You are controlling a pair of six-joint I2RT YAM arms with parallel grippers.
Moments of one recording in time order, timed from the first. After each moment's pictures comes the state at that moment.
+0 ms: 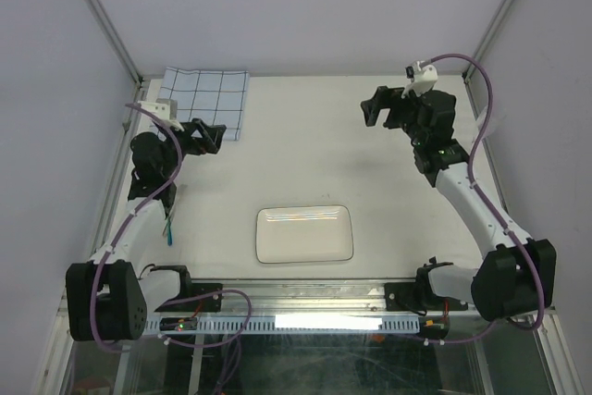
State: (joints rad) left arm 0.02 1.09 0.59 0.49 0.40 -0.29; right arm 0.23 1.23 0.98 0.07 -0.14 0.18
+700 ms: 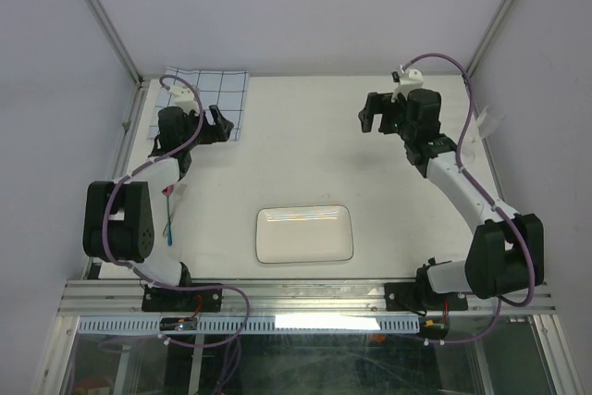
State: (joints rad) left arm -0.02 1.55 0.82 0.39 0.30 -0.23; right arm 0.24 1.34 1.00 -0.01 -0.09 0.13
